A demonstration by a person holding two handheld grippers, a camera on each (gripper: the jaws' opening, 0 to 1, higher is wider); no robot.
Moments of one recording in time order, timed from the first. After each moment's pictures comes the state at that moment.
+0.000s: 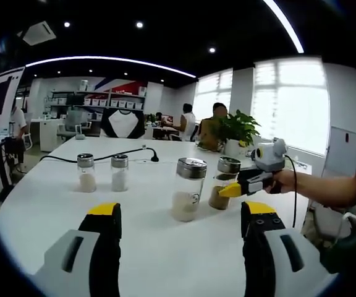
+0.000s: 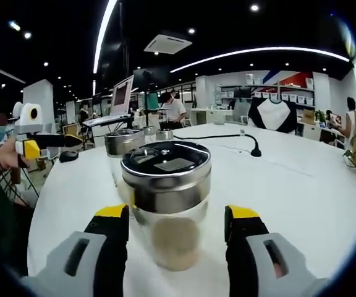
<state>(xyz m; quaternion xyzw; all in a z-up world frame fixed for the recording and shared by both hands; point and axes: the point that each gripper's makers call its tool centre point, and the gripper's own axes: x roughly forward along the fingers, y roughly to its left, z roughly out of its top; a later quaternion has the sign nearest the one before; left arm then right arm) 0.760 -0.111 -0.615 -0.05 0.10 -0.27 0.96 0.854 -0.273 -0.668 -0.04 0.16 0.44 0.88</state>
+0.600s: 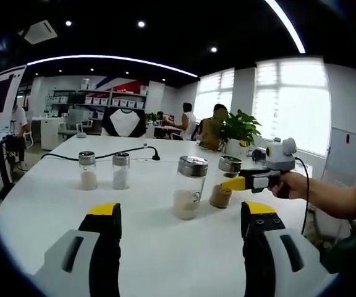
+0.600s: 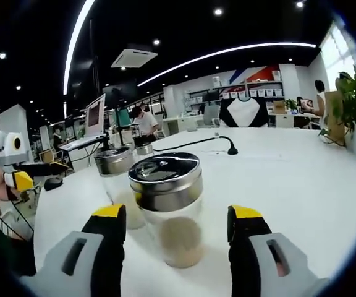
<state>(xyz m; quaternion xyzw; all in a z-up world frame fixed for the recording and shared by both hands) 0.758 -0.110 -0.618 -0.06 0.10 -0.26 0.96 0.849 -0.285 -0.657 0.02 0.15 0.33 0.93</state>
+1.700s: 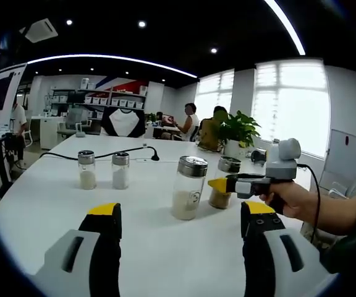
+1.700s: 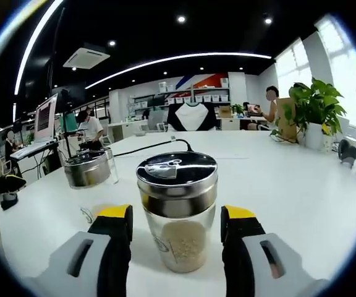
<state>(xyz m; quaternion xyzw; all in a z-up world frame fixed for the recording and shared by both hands) 0.760 -0.112 -0.619 -0.07 0.10 -0.27 0.96 0.866 -0.283 -0.663 0.01 0.14 0.14 0.98</state>
